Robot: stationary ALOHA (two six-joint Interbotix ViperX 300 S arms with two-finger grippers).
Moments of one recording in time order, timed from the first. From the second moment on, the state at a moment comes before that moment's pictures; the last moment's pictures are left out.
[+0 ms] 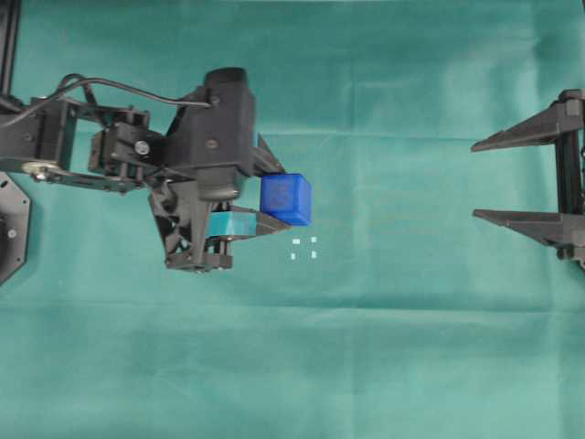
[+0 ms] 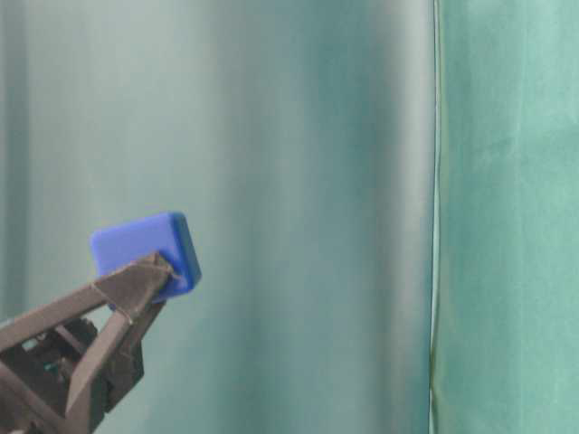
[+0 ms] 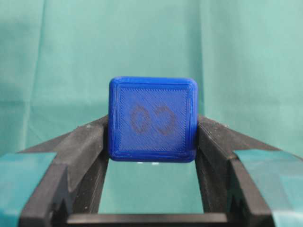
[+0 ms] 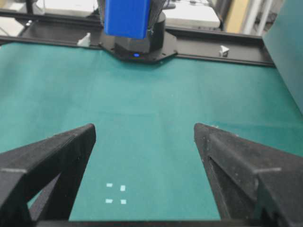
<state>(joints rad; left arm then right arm) -0.03 -0.26 0.37 0.01 0.51 -0.03 -0.01 -0.92 1.14 0.00 -0.16 0.05</state>
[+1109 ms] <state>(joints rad) -0.03 -0.33 0.60 0.00 -0.01 -0.03 -0.01 -0.91 1.13 -0.01 -0.16 0.05</state>
